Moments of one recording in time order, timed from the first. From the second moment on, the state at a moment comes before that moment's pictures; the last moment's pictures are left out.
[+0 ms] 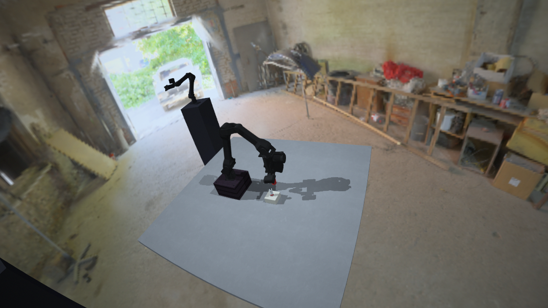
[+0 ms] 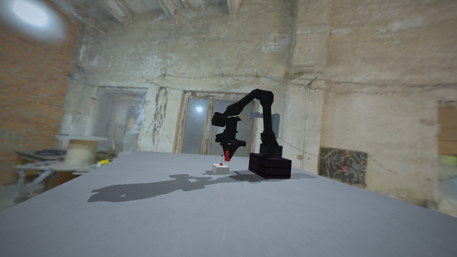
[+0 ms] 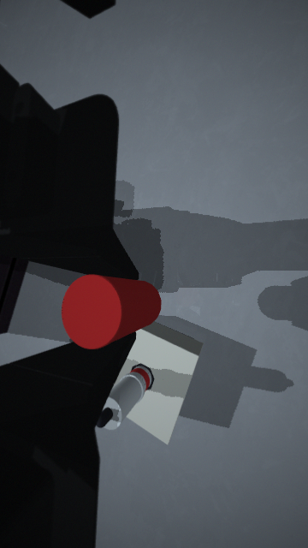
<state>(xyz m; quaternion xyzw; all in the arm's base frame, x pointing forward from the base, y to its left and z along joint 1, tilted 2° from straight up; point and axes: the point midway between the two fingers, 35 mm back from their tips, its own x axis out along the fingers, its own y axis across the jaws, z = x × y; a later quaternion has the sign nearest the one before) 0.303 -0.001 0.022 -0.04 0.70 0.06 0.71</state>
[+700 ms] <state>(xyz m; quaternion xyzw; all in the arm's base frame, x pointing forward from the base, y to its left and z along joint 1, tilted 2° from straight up) 0.298 -0.068 0.053 -0.04 0.70 0.06 0.71</state>
